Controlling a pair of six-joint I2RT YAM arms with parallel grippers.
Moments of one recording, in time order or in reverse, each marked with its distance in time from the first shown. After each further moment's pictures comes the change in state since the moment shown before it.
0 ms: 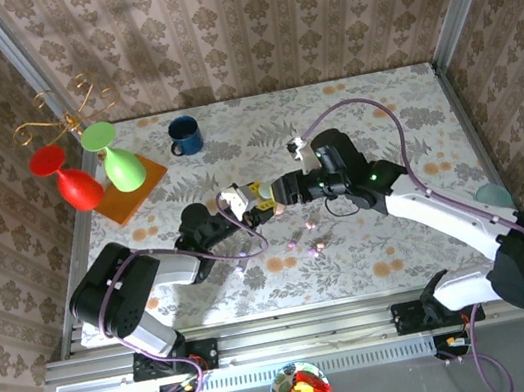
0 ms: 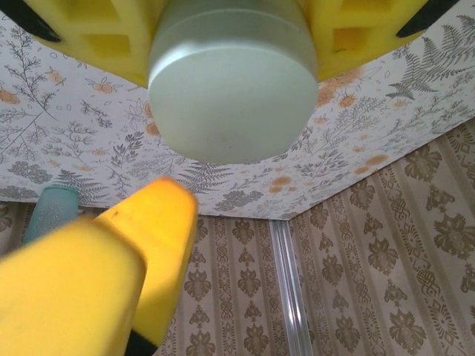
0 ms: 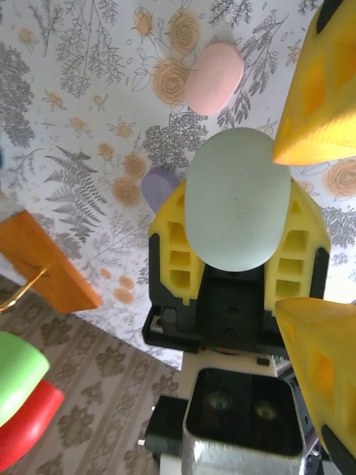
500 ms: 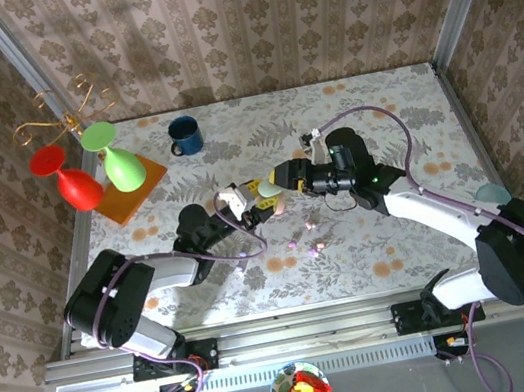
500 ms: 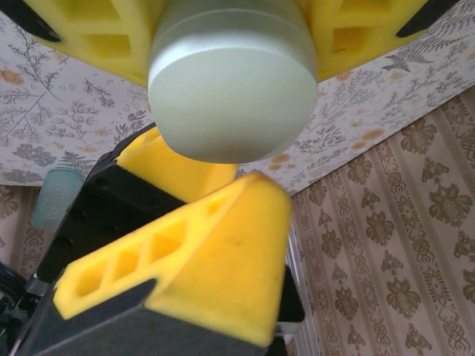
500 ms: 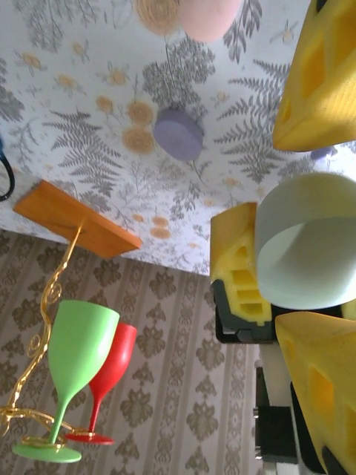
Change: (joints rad) left arm -0.019 -0.052 0.000 0.004 -0.003 0.000; right arm -0.102 0.067 -0.140 0.374 -0.214 0.393
